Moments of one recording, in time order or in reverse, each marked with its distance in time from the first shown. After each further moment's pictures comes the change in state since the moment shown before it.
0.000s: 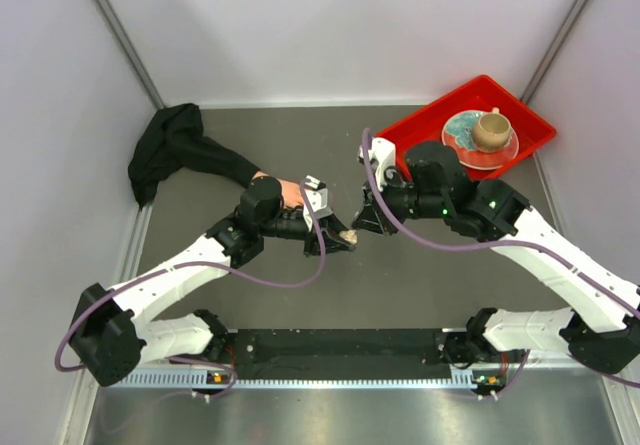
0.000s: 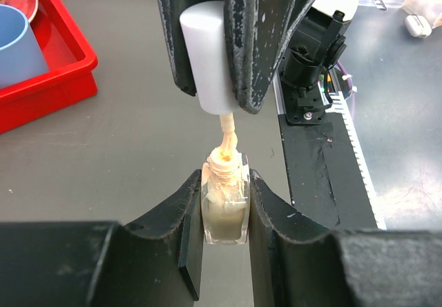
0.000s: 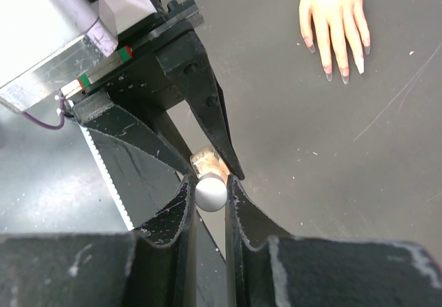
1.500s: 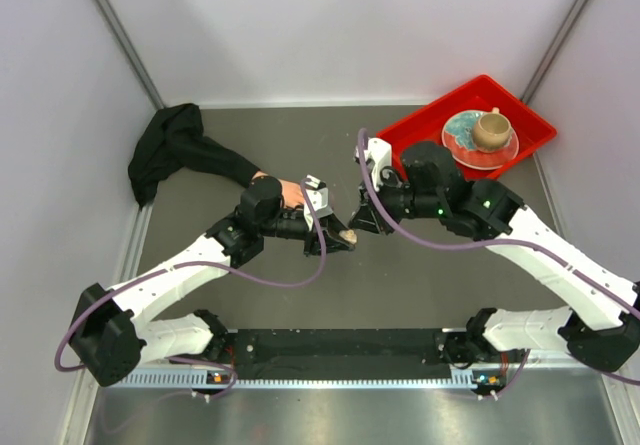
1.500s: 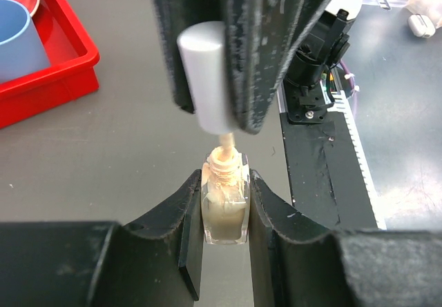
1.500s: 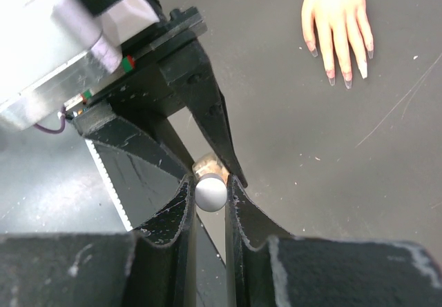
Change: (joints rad) left arm 0.000 0.000 0.005 -0.018 -0.011 0.000; right arm 0.006 0.017 -0.008 0.029 0.001 0.008
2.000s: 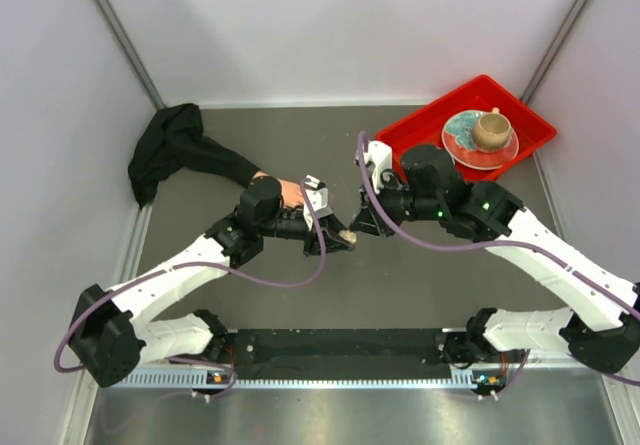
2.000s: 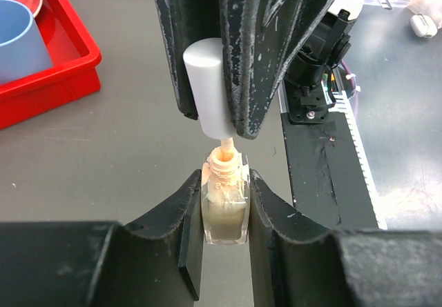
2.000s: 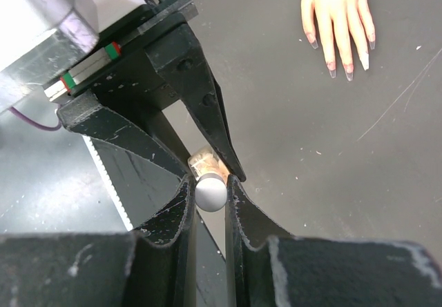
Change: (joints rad) left arm 0.000 -0.004 0.000 -0.003 -0.006 0.002; right arm 0.003 -0.014 -0.031 0.003 0.005 0.008
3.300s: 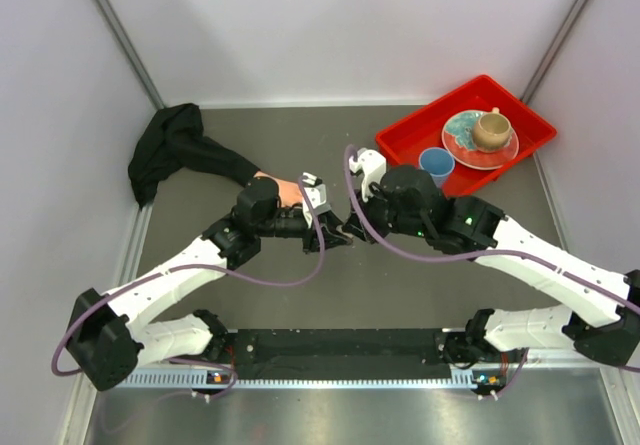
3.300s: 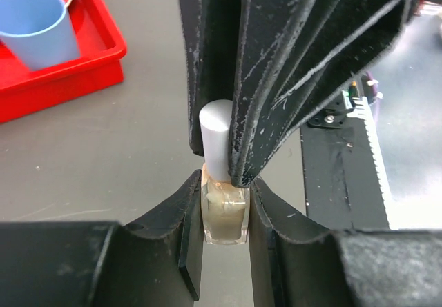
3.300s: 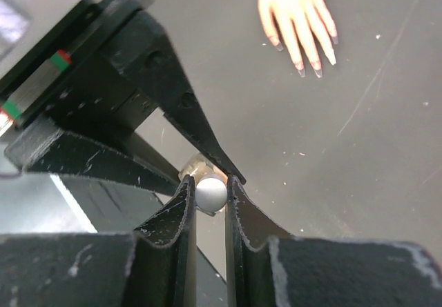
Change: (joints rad) left arm 0.000 -0.026 0.000 -0.014 -0.073 -0.012; right arm 0.133 0.005 -0.069 0.087 0.275 0.097
